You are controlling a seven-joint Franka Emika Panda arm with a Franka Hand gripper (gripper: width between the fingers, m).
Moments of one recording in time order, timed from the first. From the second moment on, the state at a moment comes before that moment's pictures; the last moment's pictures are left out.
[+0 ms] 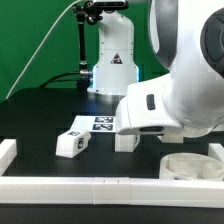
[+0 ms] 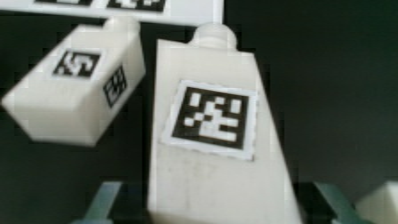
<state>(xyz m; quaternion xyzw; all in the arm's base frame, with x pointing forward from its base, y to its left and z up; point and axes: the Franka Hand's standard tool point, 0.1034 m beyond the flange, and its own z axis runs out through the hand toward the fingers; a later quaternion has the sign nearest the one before) 0.554 0.066 0.050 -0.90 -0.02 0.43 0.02</state>
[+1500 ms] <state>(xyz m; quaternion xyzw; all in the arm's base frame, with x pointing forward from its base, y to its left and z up) 0.619 0.072 0.142 -1.00 0.00 -0.09 0.03</state>
